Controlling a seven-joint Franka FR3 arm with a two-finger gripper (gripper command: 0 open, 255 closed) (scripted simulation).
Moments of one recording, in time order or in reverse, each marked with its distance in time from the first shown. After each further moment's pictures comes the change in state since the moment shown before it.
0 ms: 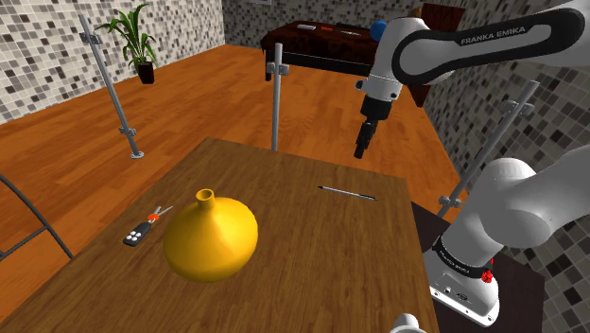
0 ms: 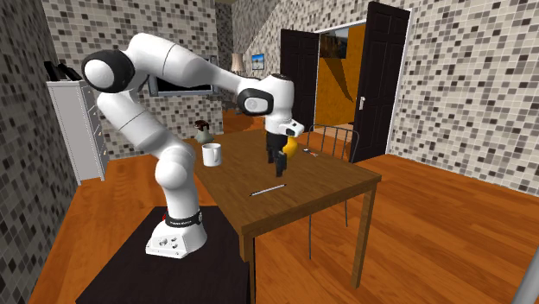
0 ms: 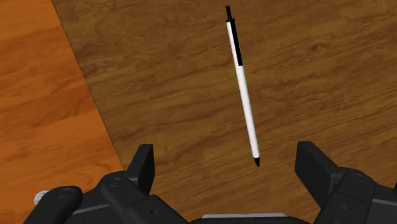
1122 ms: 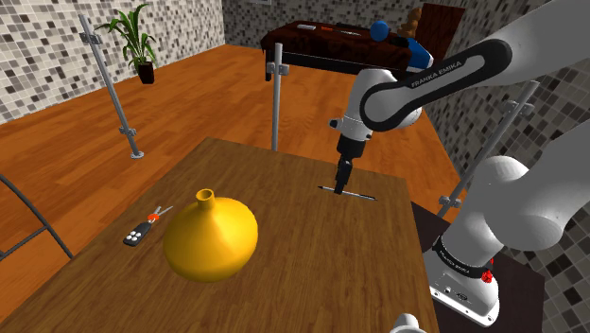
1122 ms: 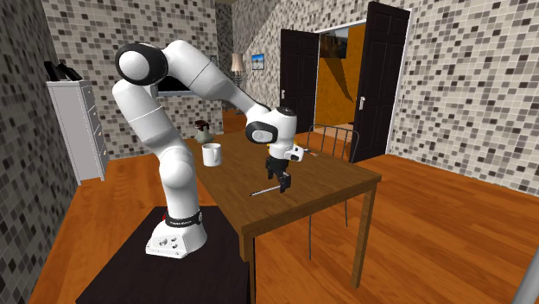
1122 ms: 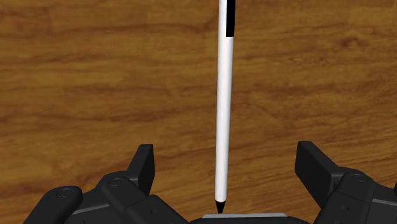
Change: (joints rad) arm 0.174 0.229 -0.036 -0.112 0.172 0.328 -0.259
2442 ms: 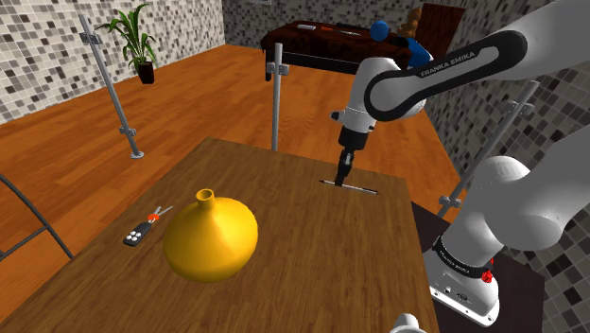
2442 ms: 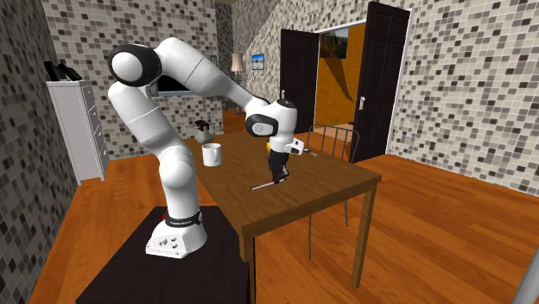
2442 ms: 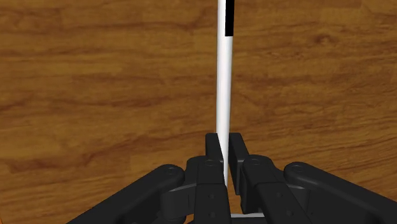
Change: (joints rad) arm -0.011 -0.051 0.009 0.031 -0.023 -0.076 0.032
